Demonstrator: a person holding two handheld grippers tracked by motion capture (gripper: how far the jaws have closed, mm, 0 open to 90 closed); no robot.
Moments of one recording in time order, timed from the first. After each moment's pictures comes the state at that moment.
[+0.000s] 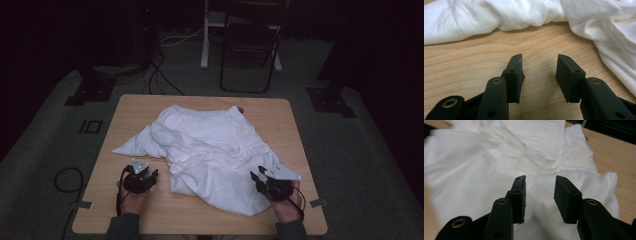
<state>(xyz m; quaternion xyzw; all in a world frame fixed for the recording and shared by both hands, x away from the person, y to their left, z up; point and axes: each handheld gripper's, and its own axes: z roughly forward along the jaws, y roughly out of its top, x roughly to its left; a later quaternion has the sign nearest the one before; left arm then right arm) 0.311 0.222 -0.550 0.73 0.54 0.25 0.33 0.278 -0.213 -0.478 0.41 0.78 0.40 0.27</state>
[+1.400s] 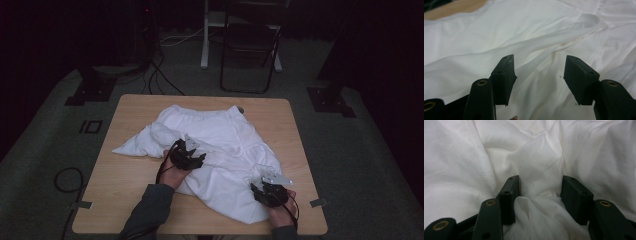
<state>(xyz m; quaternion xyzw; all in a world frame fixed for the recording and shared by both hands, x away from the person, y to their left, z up) 0.373 0.076 -0.494 0.83 0.37 0.21 0.36 0.277 -0.225 -0.550 0.48 0.77 0.35 0.22</state>
